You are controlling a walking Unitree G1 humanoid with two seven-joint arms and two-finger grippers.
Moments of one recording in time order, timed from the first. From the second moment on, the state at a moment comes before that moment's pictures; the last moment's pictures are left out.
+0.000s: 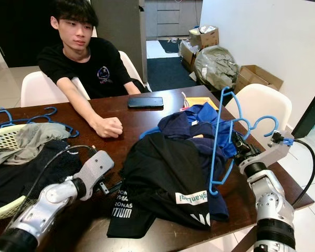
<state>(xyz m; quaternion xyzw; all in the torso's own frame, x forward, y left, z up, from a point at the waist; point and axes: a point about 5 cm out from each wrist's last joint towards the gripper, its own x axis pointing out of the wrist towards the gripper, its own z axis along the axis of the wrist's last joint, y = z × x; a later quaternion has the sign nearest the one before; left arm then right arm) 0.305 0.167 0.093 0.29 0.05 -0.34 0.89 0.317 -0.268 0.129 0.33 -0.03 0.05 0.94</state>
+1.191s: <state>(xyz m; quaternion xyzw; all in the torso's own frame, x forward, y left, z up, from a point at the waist) 0.312 0.151 0.100 0.25 -0.01 -0.41 0.88 0.317 -0.270 0.130 0.33 -0.03 0.05 0.94</state>
